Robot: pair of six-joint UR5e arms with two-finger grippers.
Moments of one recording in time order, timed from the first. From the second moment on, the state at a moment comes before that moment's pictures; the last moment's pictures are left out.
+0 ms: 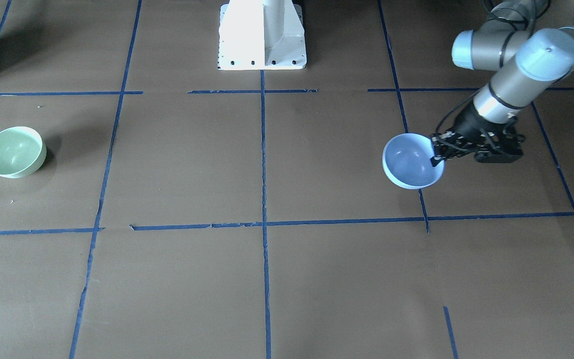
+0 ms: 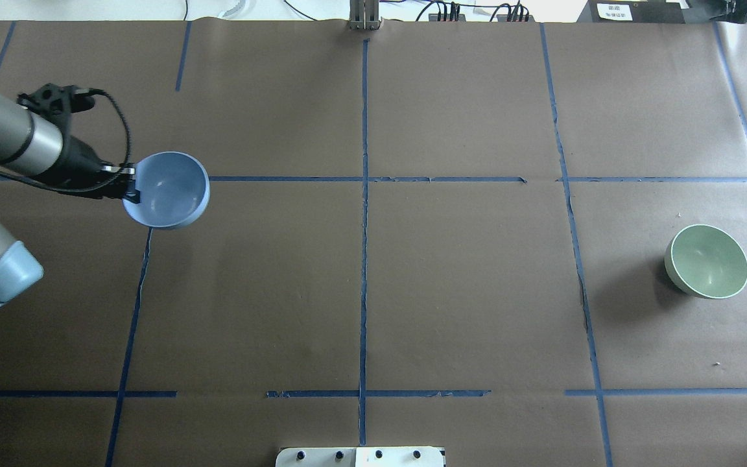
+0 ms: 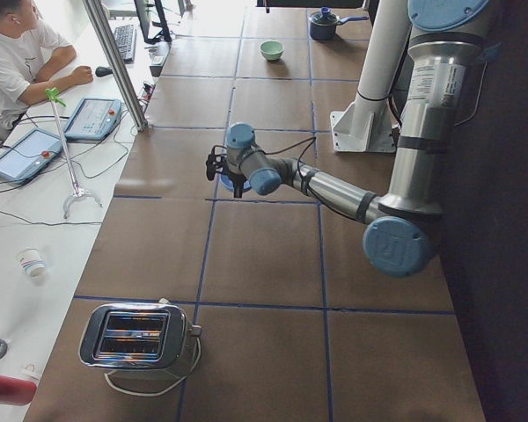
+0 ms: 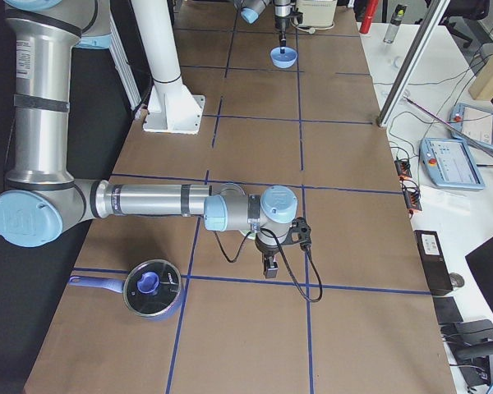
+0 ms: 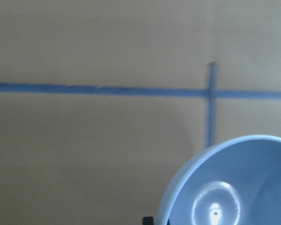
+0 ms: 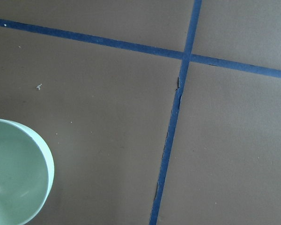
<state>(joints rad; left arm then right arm) -0.84 -1.88 -1.78 -1.91 -2.15 -1.16 1.47 -1.68 1.70 -1.55 2.35 -0.08</state>
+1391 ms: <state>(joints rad) -0.47 -2.28 -1.56 -1.78 -1.88 -1.47 1.43 -1.67 1.70 -1.52 2.39 -0.05</state>
